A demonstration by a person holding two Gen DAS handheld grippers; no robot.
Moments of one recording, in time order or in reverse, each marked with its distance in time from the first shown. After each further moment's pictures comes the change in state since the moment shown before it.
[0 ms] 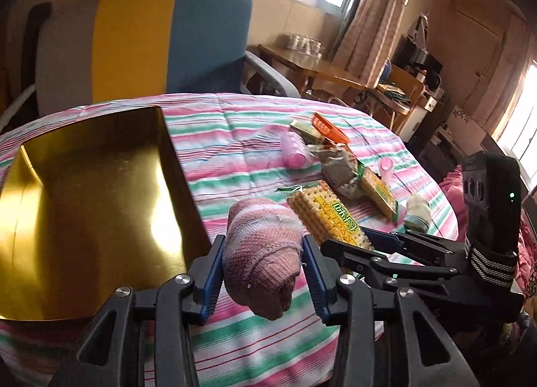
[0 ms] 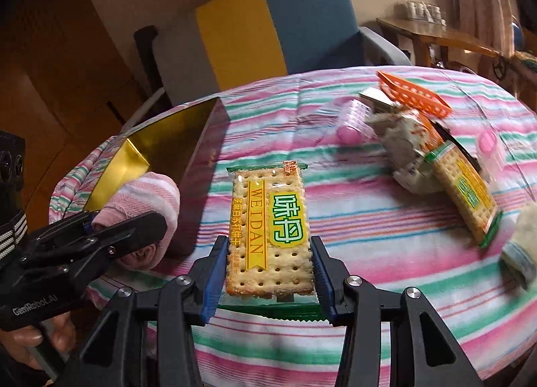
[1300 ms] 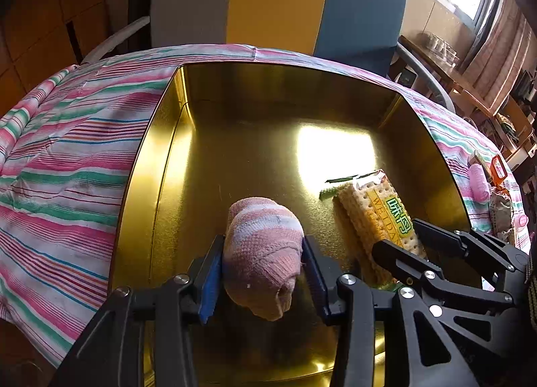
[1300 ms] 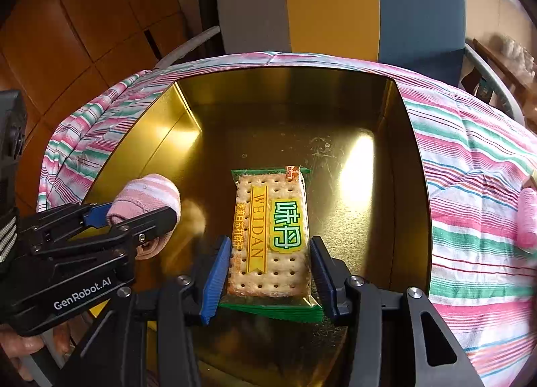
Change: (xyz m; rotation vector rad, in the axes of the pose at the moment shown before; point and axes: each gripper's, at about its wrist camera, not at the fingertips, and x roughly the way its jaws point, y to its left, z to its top) left arm 0.021 0.187 0.004 -0.261 0.155 0.364; right arm 0.162 0.156 0.055 -0.231 0.190 0.047
